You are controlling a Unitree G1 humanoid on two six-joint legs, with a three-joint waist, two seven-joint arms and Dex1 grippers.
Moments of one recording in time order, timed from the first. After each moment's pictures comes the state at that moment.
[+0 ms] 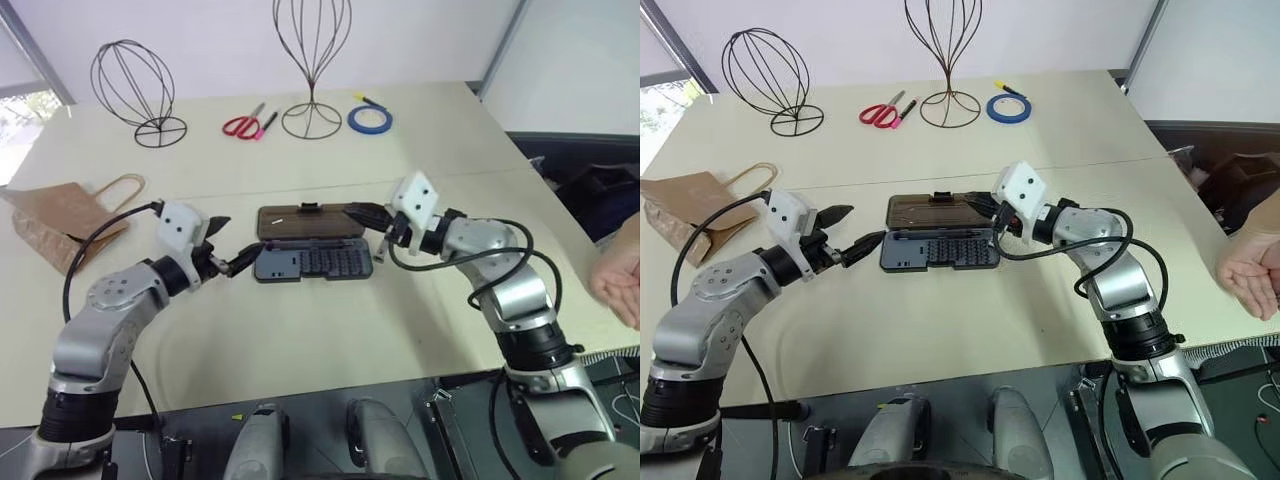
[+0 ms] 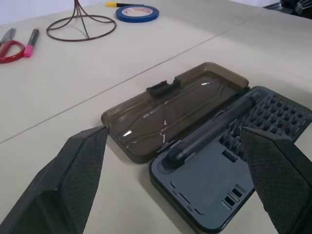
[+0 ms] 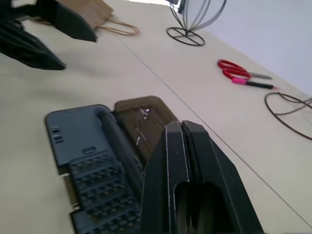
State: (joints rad) left arm -0.22 0.58 0.13 -0.32 -0.47 0.56 -0.57; right arm -0.61 -0.47 0.14 -0.04 0.18 0.31 0.78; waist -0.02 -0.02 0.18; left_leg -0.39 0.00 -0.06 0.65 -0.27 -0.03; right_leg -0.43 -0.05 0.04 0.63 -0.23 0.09
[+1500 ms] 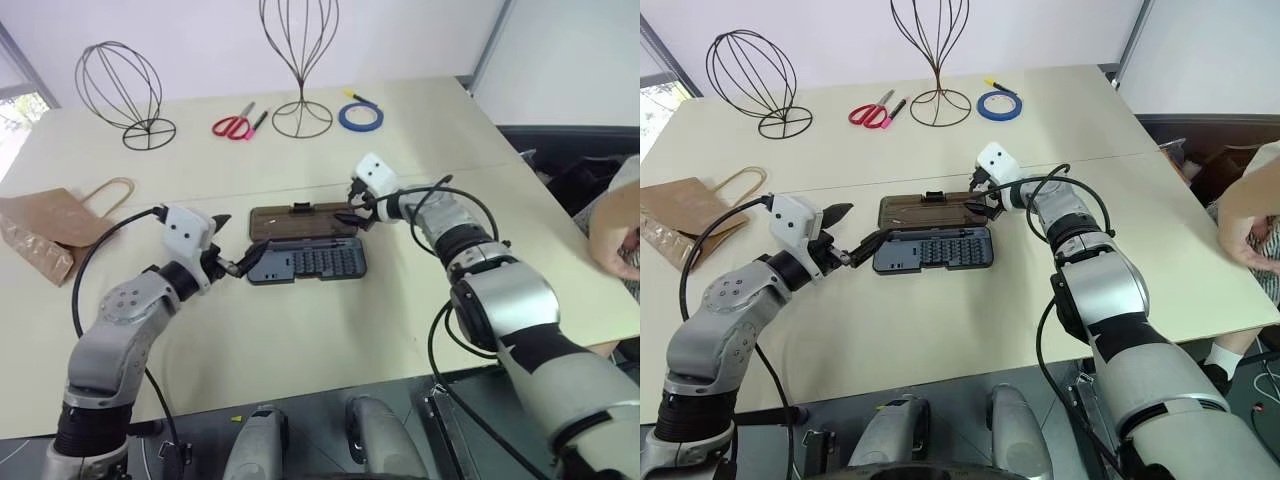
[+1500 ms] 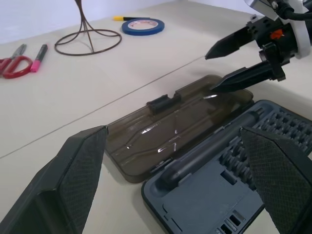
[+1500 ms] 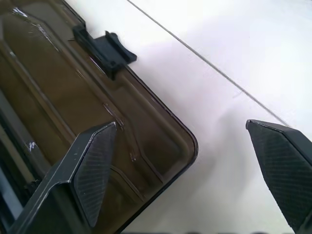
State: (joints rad) left arm -0.17 0.51 0.12 -0.41 -0.41 0.54 -0.47; right arm -1.25 -0.26 0.13 1.35 -0.14 0.01 0.71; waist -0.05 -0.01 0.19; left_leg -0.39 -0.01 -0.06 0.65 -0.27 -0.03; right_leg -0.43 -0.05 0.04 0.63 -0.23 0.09
